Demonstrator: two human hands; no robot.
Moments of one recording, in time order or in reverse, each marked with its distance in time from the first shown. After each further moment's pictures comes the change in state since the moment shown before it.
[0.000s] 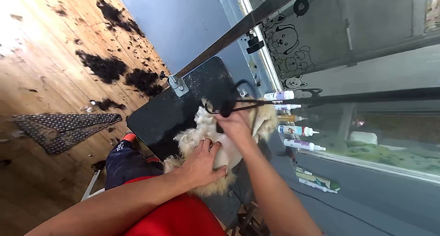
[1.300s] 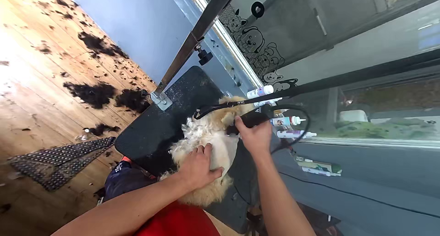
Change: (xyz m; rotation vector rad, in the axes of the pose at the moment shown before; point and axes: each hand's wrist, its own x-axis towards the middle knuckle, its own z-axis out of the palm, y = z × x) left_hand 0.032 0.030 -0.009 0.129 -0.247 -0.113; right_hand -0.033 0.092 -0.050 0.410 0.489 0.053
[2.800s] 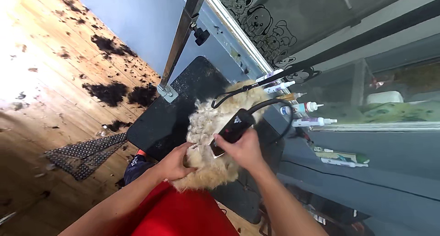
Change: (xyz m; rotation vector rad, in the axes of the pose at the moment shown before) left_hand -0.043 -0.104 0.007 -0.392 0.076 0.274; right_hand -0.077 -0.026 0.005 0.290 -0.374 -0.045
